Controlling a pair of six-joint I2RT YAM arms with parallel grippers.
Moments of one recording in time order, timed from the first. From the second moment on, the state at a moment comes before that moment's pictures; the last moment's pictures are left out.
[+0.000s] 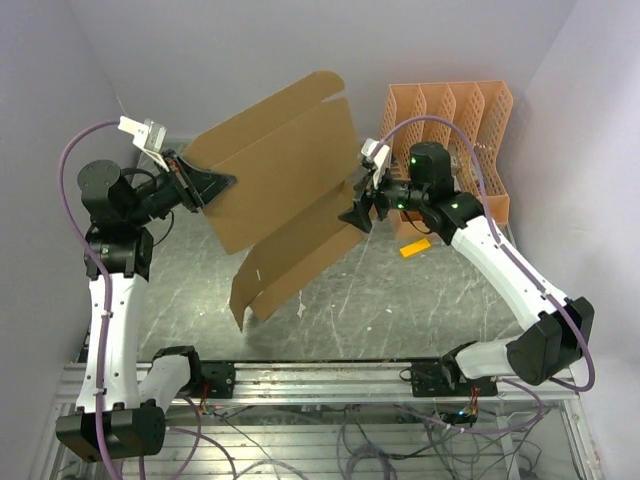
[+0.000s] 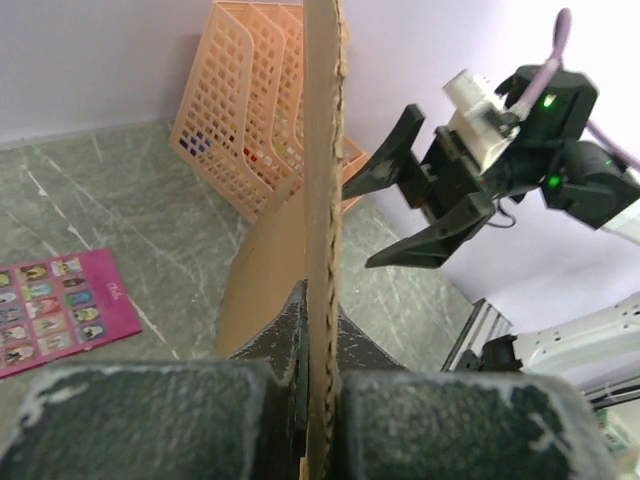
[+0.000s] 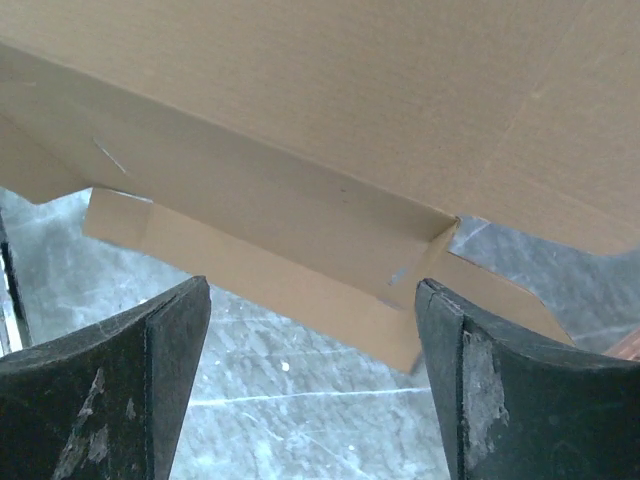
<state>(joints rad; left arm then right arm) 0.09 0.95 1.12 -0.09 0.95 -0.55 0.47 1.36 1.27 -0.35 -0.58 -0.30</state>
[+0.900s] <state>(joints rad) 0.09 0.98 1.17 -0.11 1.04 -0.48 0.03 1.57 1.34 -0.18 -1.11 -0.61</state>
